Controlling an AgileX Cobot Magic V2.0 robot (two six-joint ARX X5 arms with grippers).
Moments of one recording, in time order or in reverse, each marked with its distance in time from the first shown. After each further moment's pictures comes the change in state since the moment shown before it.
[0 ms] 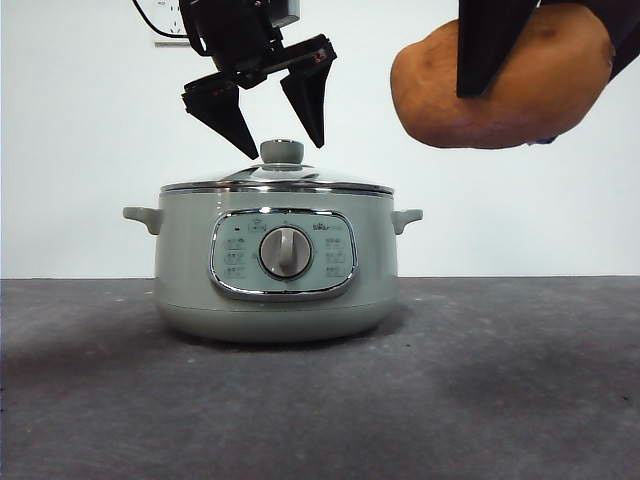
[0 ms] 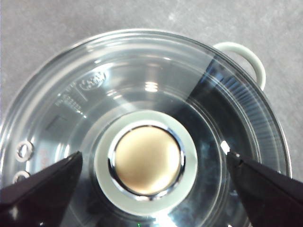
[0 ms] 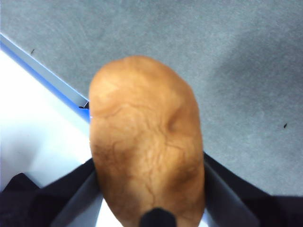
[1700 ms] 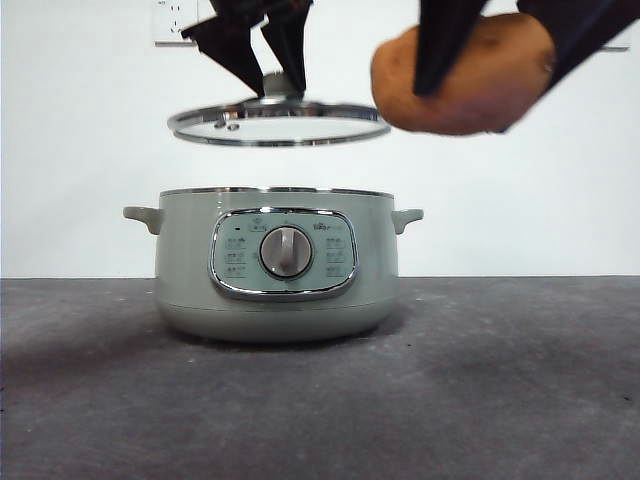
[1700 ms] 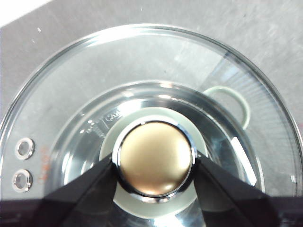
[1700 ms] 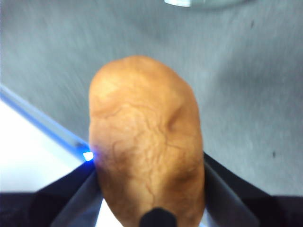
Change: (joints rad) left arm 0.012 0.029 0.285 -0.166 -0.018 -0.009; right arm -0.011 0.003 0.024 0.122 0.072 0.090
